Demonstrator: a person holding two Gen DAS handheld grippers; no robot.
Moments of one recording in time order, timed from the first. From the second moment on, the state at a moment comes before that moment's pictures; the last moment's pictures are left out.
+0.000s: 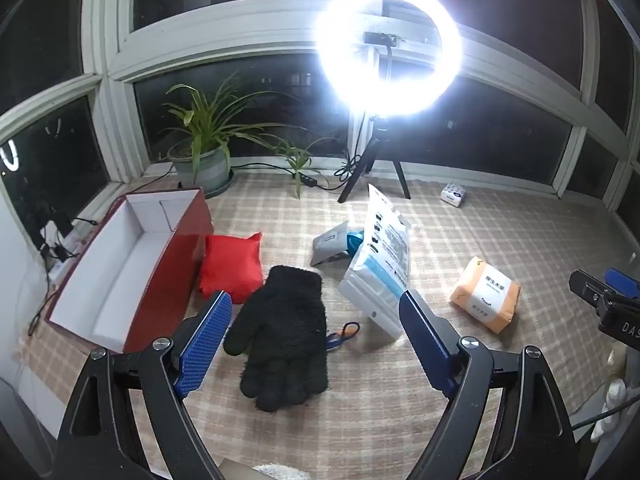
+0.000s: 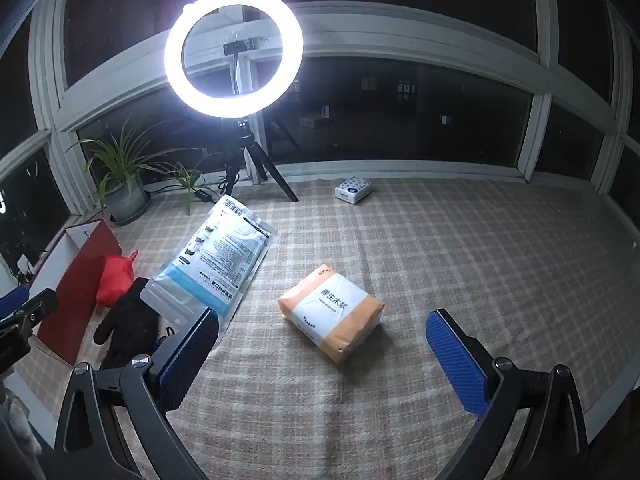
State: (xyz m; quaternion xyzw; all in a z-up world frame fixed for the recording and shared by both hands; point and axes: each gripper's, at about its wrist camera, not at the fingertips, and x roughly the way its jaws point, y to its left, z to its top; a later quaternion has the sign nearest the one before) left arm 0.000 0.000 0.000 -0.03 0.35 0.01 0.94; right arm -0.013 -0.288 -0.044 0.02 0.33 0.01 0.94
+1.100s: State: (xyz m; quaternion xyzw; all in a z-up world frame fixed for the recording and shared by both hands) left arm -0.009 0.009 0.005 -0.02 0.33 0.03 0.94; right arm -0.017 -0.290 -0.042 0.04 0.33 0.02 0.94
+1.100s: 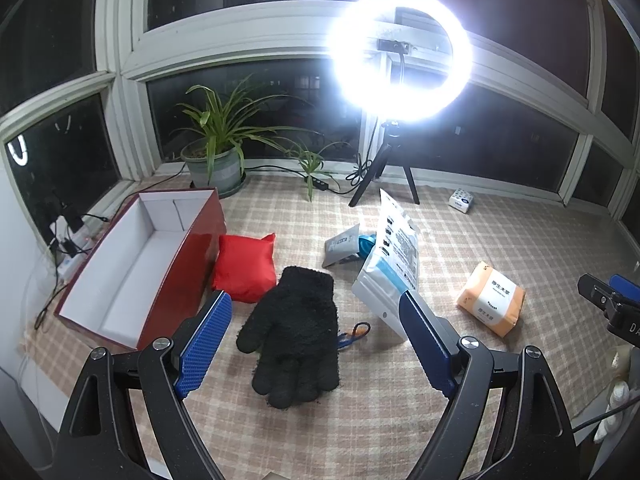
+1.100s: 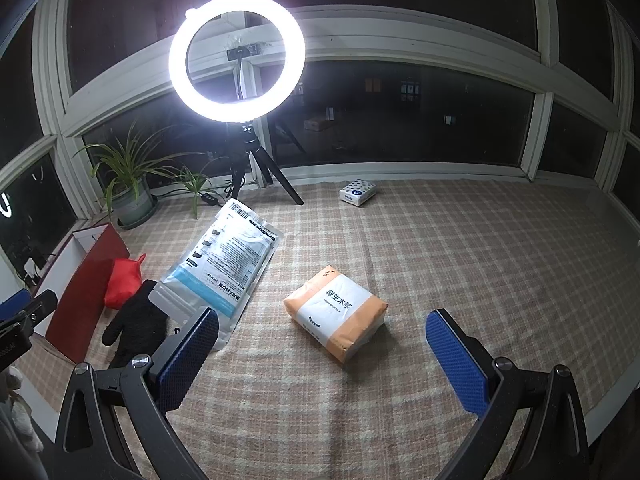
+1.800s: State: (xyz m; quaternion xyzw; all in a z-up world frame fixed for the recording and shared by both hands) left arm -0.012 0.009 0.006 -0.03 0.33 0.03 0.94; right arm -0.021 -0.289 -0.040 0.04 0.32 0.02 0.94
